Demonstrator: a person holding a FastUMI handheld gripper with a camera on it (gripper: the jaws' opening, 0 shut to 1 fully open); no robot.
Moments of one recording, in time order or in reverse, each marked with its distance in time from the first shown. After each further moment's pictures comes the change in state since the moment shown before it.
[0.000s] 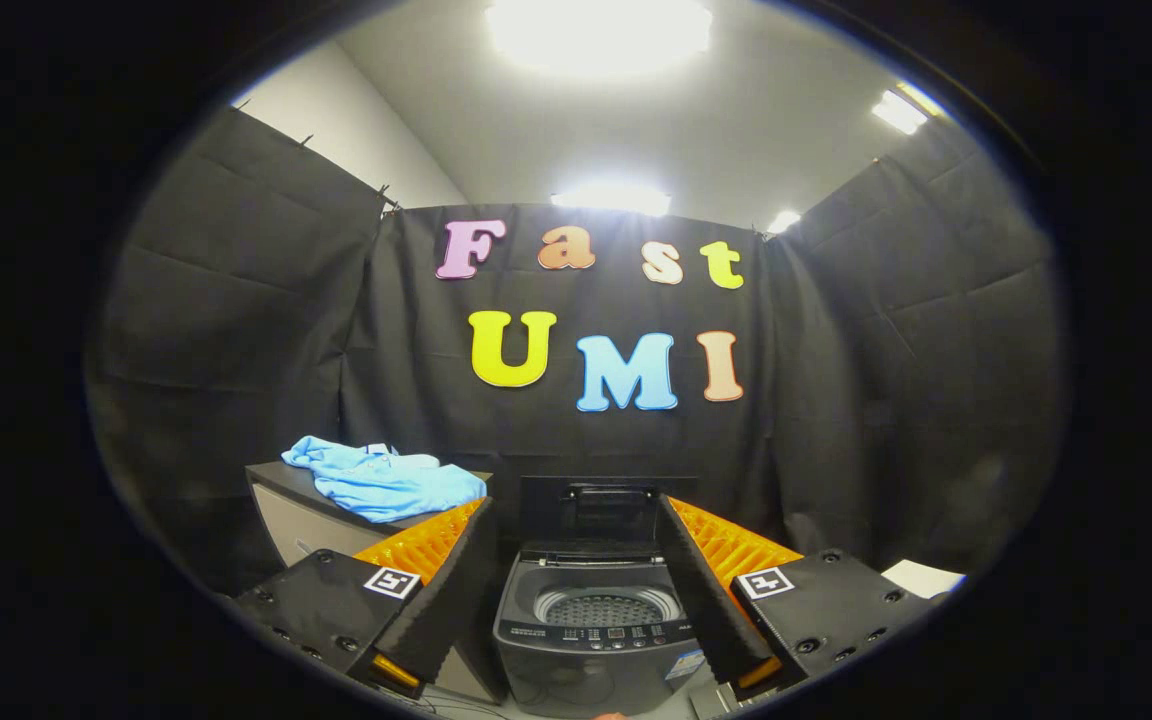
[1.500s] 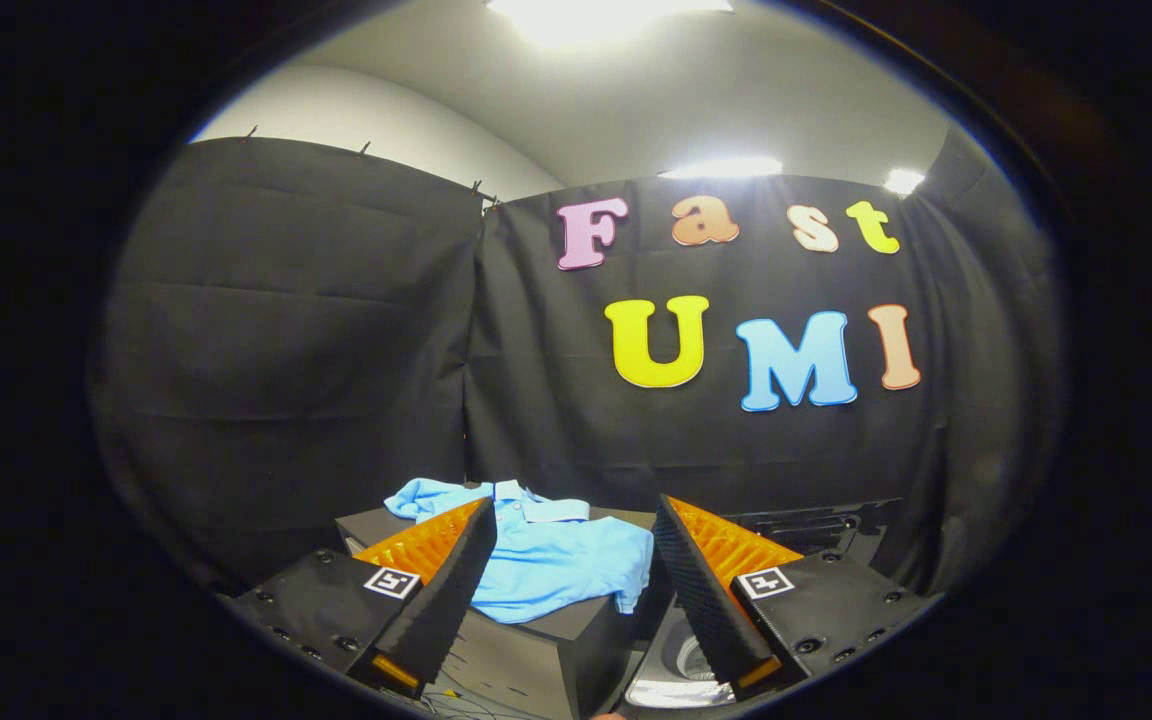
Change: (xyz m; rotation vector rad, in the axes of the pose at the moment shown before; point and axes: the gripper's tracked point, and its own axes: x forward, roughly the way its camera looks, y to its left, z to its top) arm 0.145 0.163 0.028 0.070 0.054 0.421
